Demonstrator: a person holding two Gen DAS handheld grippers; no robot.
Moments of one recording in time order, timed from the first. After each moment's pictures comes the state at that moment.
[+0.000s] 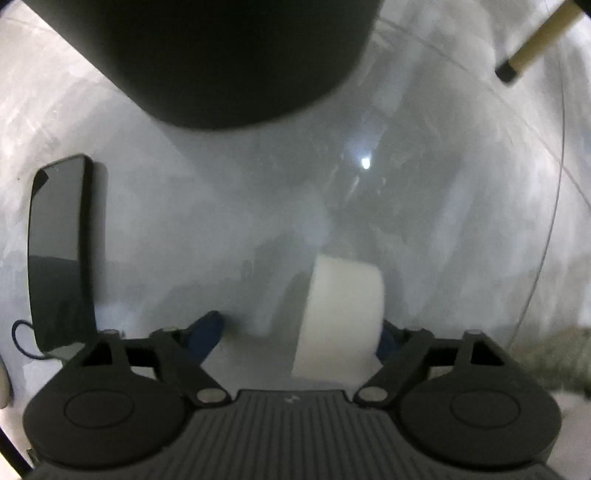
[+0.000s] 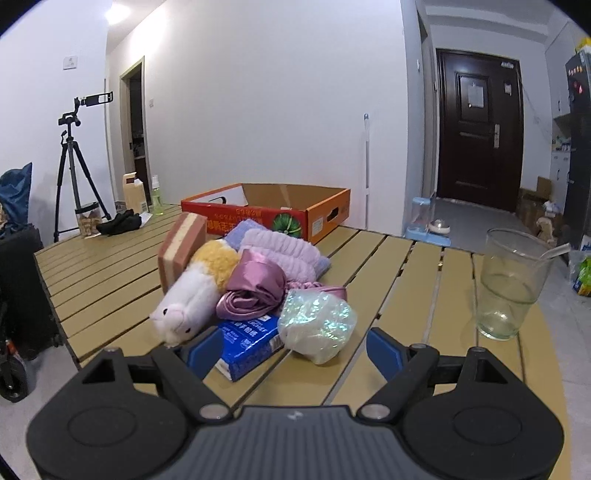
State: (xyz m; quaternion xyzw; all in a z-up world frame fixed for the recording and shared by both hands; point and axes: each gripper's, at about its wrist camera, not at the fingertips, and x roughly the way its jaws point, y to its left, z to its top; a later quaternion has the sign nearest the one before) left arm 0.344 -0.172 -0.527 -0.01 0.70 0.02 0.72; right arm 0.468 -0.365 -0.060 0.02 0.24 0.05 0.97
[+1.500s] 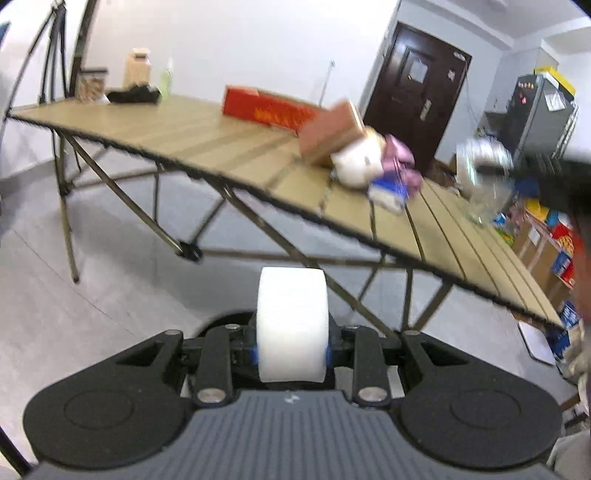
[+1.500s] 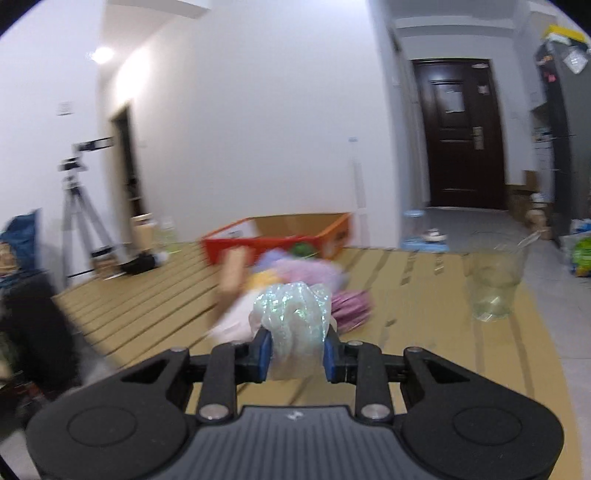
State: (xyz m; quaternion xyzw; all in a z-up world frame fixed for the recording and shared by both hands) left arm 0.328 -0.037 -0.093 -0.10 0.30 -0.13 0.94; right arm 0.377 -0.323 -0.038 0.08 0.20 0.08 0.97
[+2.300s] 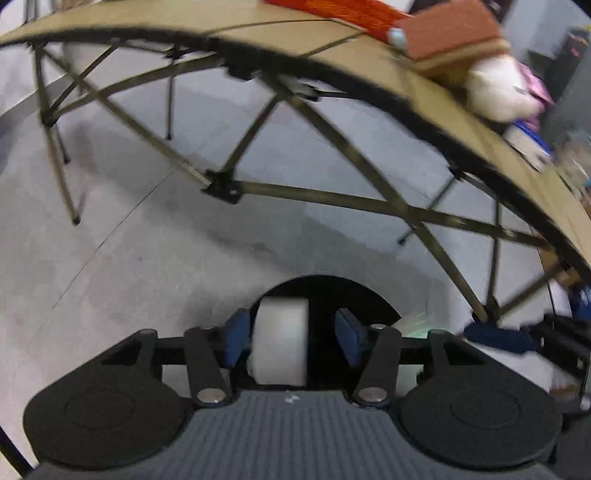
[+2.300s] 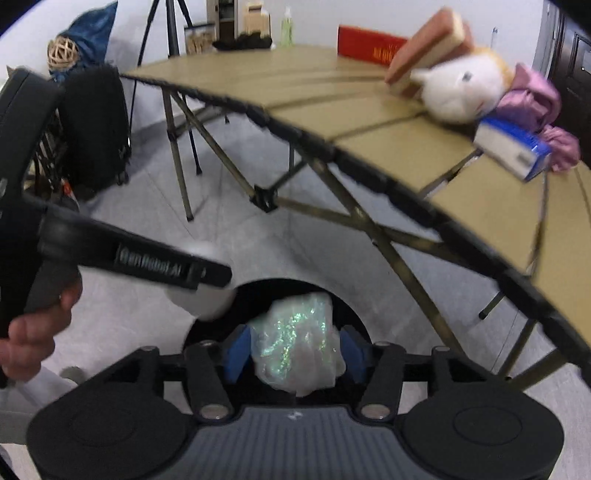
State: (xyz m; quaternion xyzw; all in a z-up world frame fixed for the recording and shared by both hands) left arm 0.472 -0.002 -0.180 -0.09 0.47 -0.11 0.87; right arm 0.436 -0.188 -0.178 -0.08 0.44 0.17 0.88
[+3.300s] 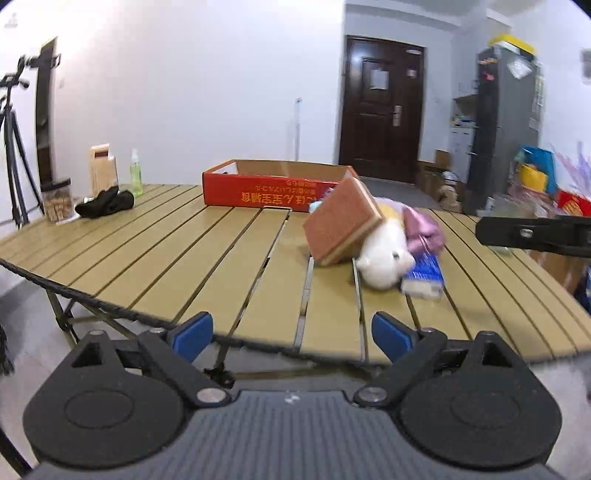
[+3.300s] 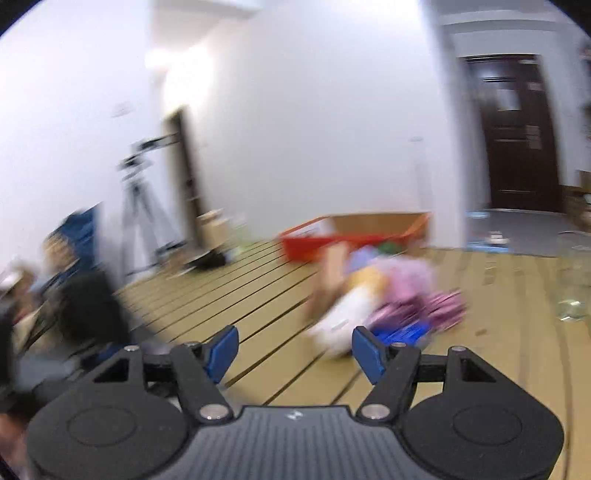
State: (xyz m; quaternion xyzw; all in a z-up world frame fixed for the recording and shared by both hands) left arm 0.431 -0.036 -0.037 0.01 0.23 -0.15 0.96; right arm 0.438 -0.300 -0.028 0.10 0.18 0.10 0.97
